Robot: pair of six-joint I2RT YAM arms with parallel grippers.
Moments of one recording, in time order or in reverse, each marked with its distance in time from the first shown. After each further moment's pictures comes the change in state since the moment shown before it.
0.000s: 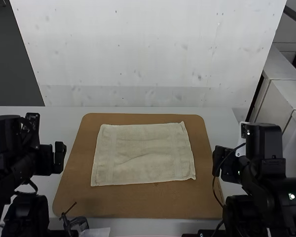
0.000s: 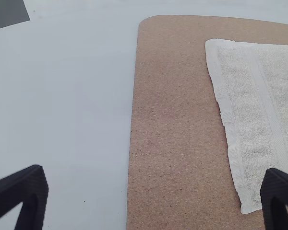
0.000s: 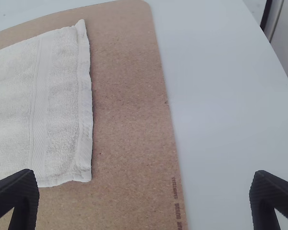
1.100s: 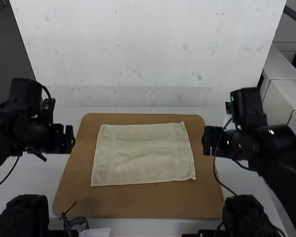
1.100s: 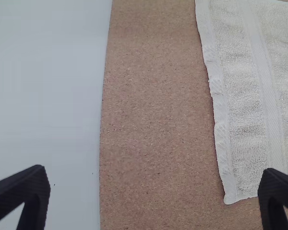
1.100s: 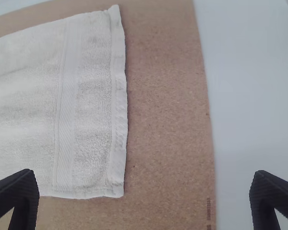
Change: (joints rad) left arm -0.014 0.636 0.134 0.174 0.056 -0.051; right arm 0.063 0.536 0.076 0.290 -0.065 0.004
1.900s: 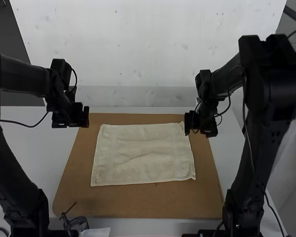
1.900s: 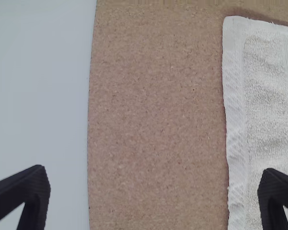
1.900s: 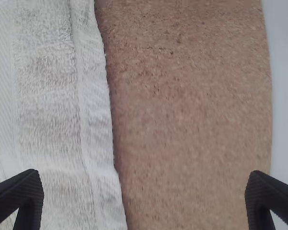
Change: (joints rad) left arm -0.015 0.838 0.323 0.311 -0.029 -0.040; right arm -0.005 1.237 0.488 0.312 -0.021 0.000
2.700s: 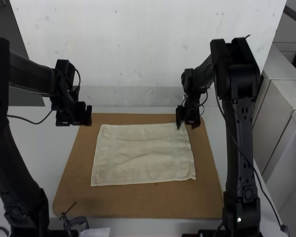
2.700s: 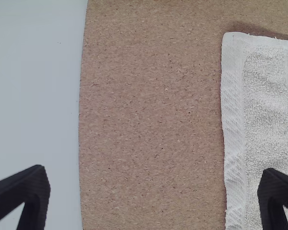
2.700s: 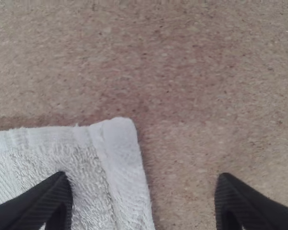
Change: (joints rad) left arm -0.013 0.080 0.030 0.057 -0.001 0.000; right arm 0.057 0.431 0.427 -0.029 0.023 -0.003
